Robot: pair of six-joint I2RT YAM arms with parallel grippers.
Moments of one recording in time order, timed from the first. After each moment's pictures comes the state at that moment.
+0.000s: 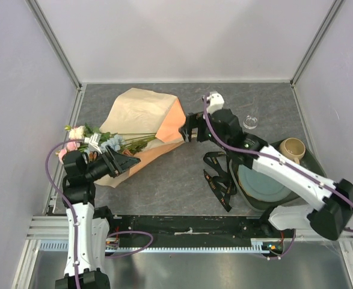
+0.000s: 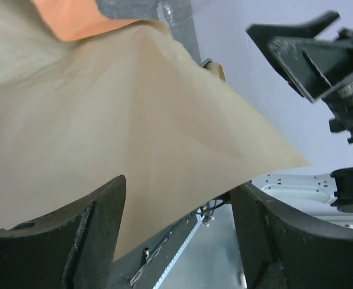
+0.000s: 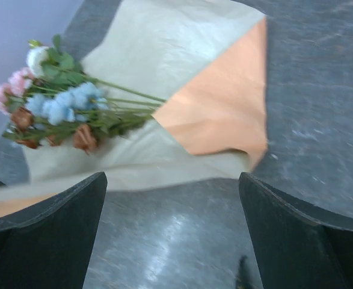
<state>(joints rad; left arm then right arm) 0.25 0.53 0.41 -0.30 1.07 -0.77 0.80 1.22 1.06 -0.19 0.20 0.39</state>
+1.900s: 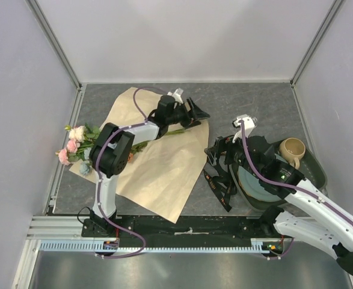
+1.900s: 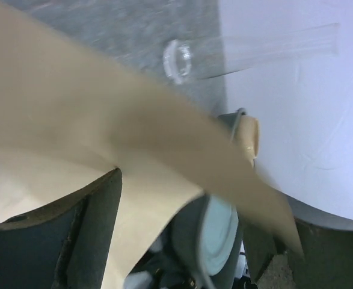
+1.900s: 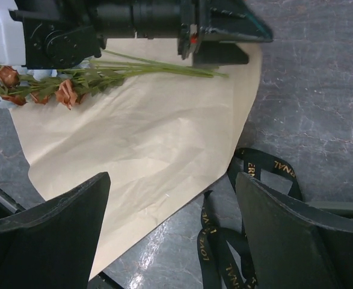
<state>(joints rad) -0.51 2.06 1.29 0.40 0.48 -1.00 0.77 0.83 0.83 -0.33 0.17 0.38</state>
